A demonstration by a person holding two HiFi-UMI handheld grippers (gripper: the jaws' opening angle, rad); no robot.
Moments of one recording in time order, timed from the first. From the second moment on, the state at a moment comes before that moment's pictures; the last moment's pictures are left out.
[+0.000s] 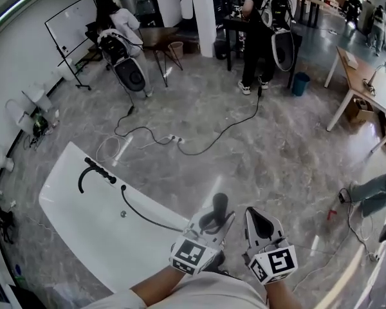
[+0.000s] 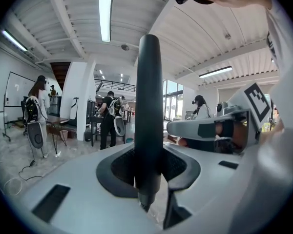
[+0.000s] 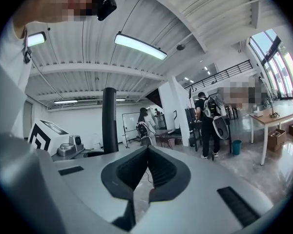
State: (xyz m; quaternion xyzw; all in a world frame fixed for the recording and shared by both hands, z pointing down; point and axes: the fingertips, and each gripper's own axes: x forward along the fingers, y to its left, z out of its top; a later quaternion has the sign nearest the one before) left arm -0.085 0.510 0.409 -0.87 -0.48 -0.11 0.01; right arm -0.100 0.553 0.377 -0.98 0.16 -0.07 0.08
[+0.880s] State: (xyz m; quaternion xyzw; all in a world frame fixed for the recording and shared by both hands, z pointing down) left arm 0.110 0.468 0.395 -0.94 -0.32 -0.11 0.00; right arm 0.109 0.511 0.365 -0.94 0.33 -0.08 0.08
